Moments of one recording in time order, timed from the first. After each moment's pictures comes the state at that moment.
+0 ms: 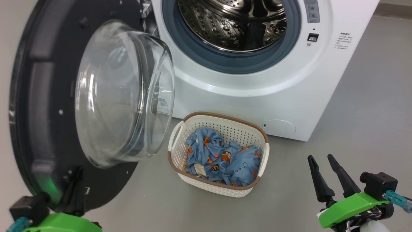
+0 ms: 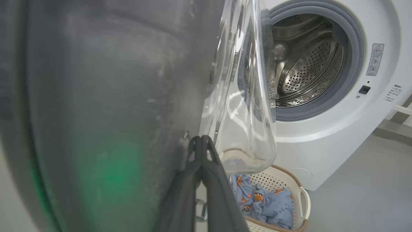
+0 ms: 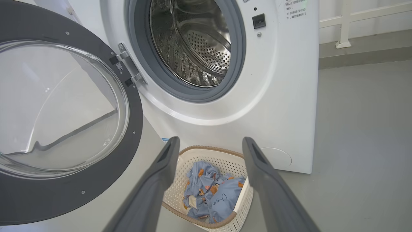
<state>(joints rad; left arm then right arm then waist) -0.03 0.21 -0.12 0.07 -0.50 0.01 -0.09 -0.14 -0.20 0.11 0.35 0.53 0.13 -0.25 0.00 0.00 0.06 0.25</state>
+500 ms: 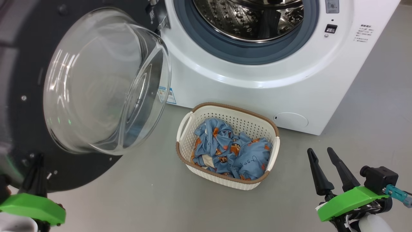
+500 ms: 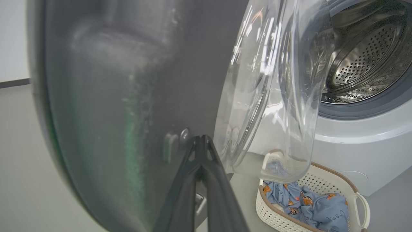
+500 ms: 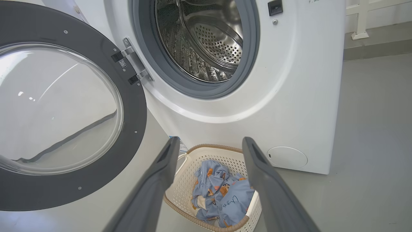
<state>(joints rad) -0.16 0.33 -0.05 0.24 -0.53 -0.02 -0.06 -0.17 -0.19 0.11 0.34 0.53 0.13 -0.25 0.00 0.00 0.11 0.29</state>
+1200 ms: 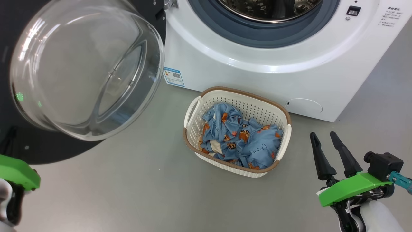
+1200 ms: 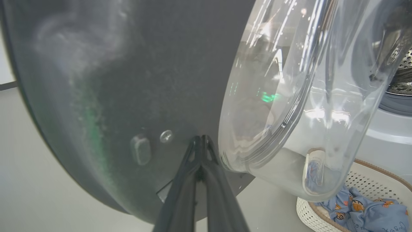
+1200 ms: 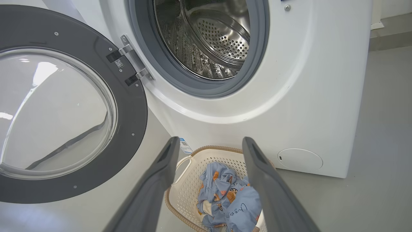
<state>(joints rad) -0.47 0.40 -0.08 0.60 -0.52 -0.08 -0.05 -0.23 -0.19 0.09 0.33 0.53 0.13 -0.25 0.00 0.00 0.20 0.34</state>
